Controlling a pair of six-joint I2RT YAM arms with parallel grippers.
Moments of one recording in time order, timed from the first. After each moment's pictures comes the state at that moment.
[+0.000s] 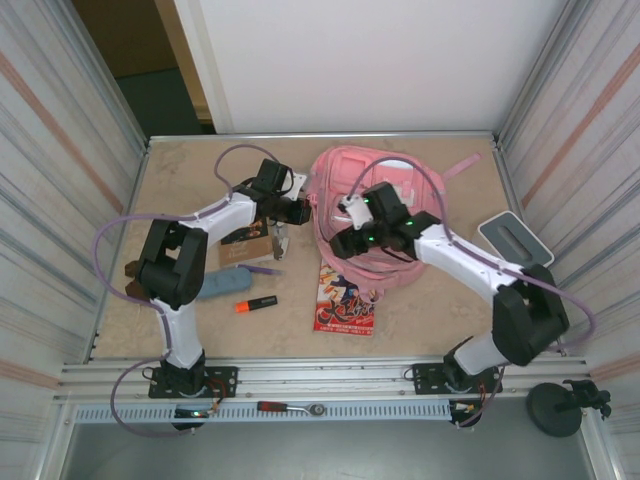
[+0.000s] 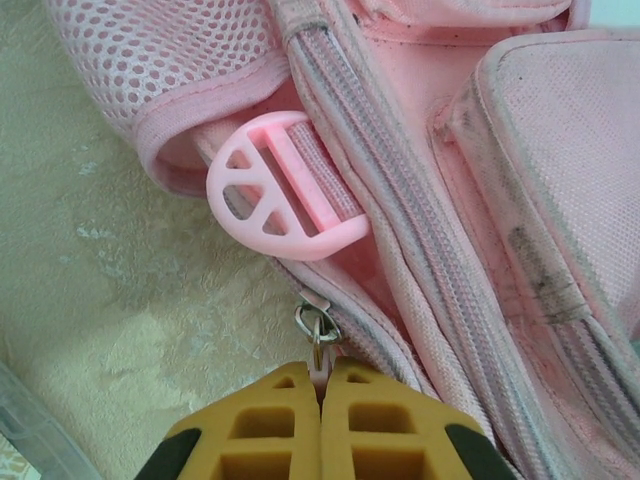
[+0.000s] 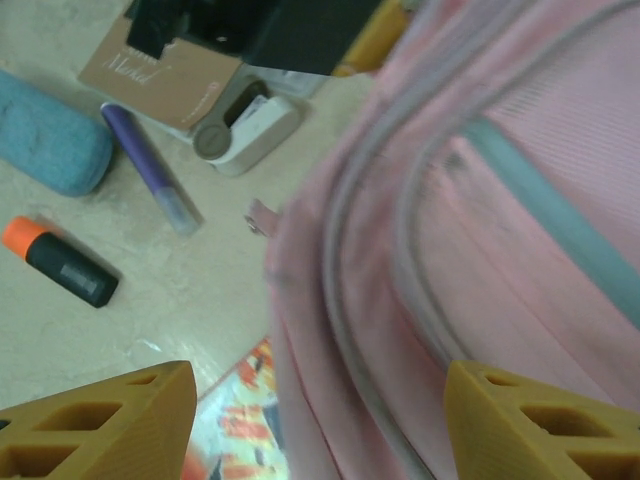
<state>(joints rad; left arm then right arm) -0.45 1.91 1.35 -0.35 0.36 -0.14 0.62 1.49 1.06 -0.43 -0.26 0.06</state>
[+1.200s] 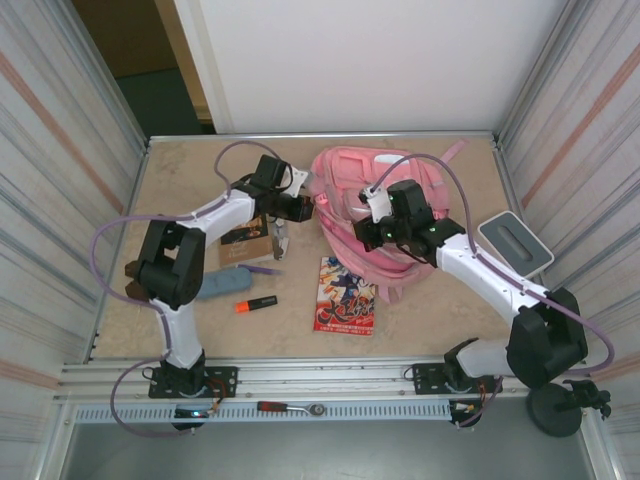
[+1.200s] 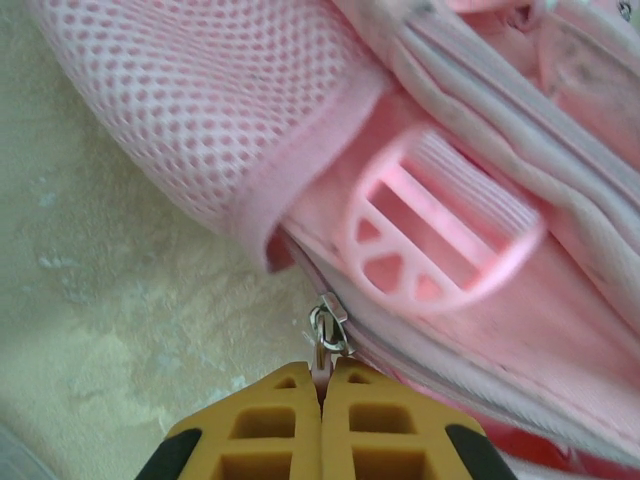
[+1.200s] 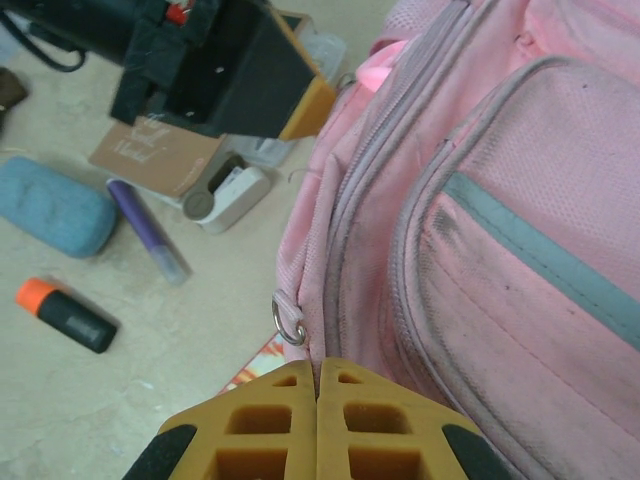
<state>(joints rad) -0.43 1.93 1.40 -0.38 0.43 -0.12 0.50 1.33 0.96 -0.35 -0.32 0.09</state>
